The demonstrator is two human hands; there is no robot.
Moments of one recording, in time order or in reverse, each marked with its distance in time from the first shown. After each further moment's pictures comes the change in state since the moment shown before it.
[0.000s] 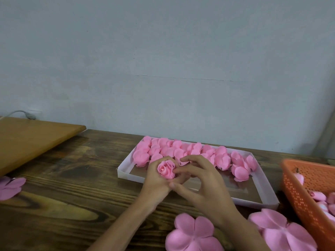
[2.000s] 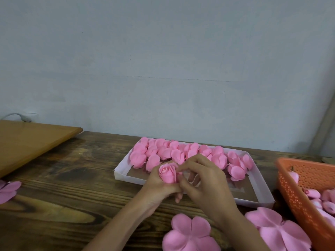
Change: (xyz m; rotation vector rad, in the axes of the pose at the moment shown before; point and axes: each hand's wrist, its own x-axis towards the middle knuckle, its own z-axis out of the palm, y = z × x) left_hand -0.006 -0.001 0.000 -0.112 -0.215 -0.206; right_hand 0.003 -0.004 -0.007 -0.138 0.061 0.023
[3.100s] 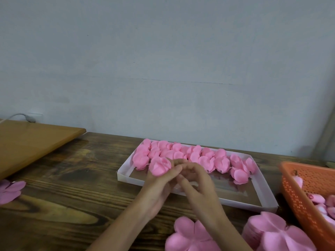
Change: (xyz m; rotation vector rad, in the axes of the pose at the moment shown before) left_hand 0.001 0.013 0.006 -0.368 0.100 0.015; right_hand -0.008 -0.009 0.032 0.652 0.055 0.342
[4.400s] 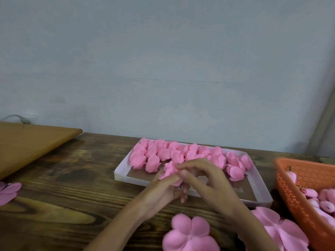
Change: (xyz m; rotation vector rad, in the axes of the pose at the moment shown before) left_hand -0.004 -0.007 -0.002 0.068 -0.216 -0.184; right_hand 0.013 -0.014 -0.045 -0.225 -0.199 -0.249
